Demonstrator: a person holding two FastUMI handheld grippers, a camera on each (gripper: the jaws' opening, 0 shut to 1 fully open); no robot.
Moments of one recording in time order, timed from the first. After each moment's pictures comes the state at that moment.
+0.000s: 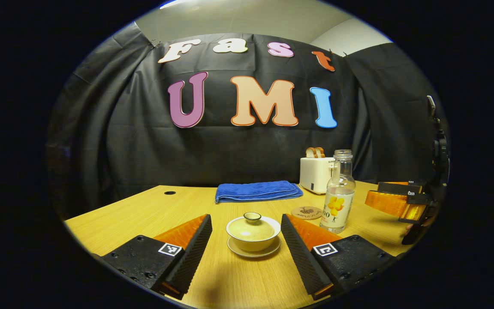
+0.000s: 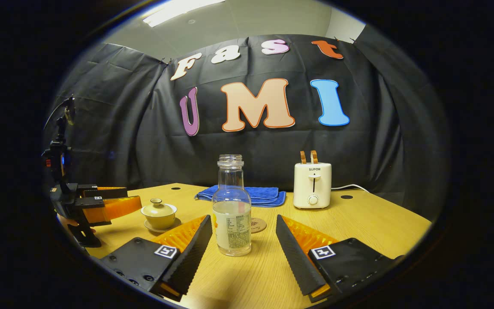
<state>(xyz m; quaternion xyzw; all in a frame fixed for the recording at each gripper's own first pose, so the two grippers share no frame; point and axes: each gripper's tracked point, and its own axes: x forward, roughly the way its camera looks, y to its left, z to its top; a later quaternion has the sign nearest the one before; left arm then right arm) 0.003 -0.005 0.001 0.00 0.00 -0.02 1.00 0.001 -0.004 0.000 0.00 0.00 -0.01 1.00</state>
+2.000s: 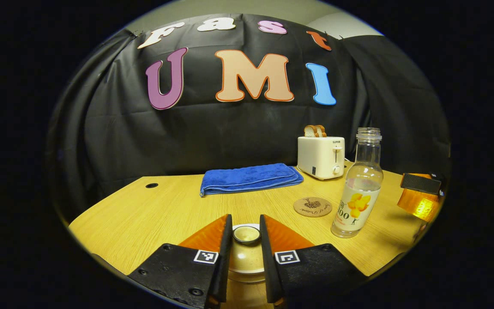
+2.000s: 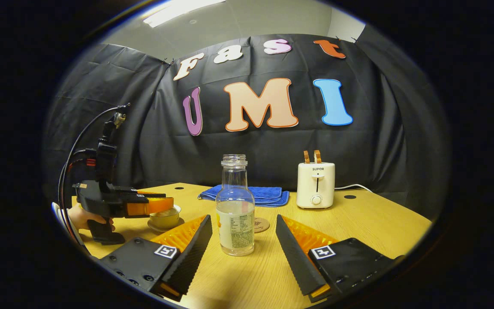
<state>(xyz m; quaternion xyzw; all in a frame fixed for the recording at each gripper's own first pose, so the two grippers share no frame) 0.075 -0.014 -0.025 0.01 0.08 -0.04 1.00 -0.001 0.000 -0.001 0.00 0.00 0.00 1.00</state>
